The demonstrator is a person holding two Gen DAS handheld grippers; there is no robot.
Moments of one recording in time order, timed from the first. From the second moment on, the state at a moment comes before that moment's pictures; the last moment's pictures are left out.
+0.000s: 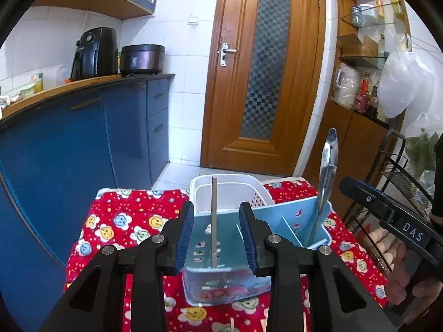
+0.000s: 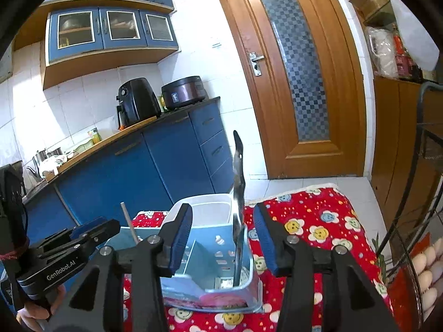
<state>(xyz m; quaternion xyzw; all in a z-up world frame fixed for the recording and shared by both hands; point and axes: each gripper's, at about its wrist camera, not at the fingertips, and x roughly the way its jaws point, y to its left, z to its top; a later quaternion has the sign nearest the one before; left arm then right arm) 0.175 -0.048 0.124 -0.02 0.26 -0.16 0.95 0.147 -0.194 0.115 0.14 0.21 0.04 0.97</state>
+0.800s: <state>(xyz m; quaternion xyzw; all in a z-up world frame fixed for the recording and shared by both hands) 0.119 -0.032 0.096 -0.02 0.32 -0.16 0.93 0.080 -0.190 0.078 0.16 0.31 0.03 0.94</state>
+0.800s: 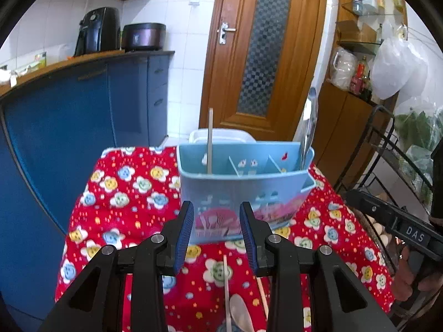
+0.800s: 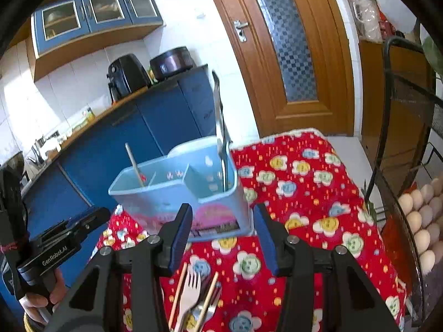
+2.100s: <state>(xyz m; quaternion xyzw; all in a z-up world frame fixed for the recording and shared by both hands) 0.143 -0.059 -0.007 0.03 0.45 -0.17 0.88 0.092 -0.180 -0.002 0.21 0.43 0.04 0.88</state>
